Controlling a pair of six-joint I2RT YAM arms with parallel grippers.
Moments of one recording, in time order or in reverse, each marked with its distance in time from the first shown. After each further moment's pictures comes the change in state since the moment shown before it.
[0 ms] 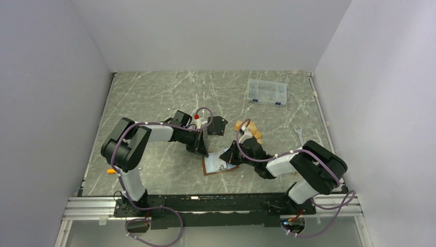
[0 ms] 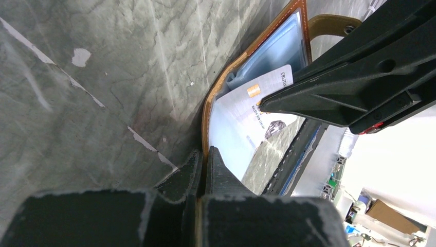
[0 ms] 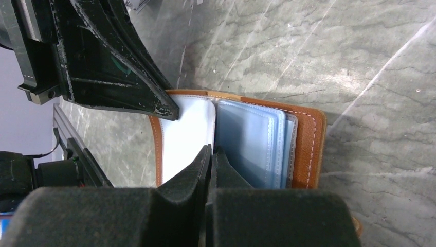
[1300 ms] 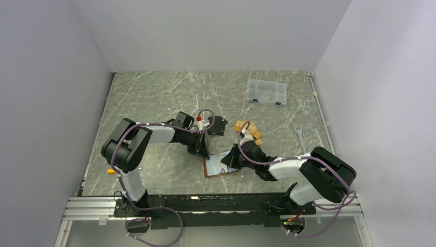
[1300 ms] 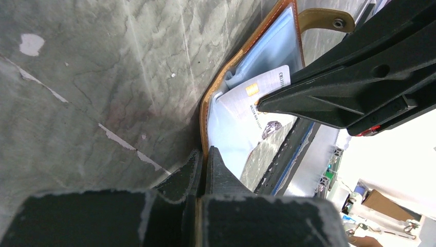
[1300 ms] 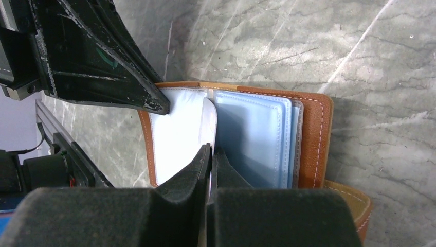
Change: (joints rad) left arm -0.021 -0.006 0.000 -0.025 0.003 -0.002; right arm 0.058 -0.103 0.000 -0.195 0.076 0.014
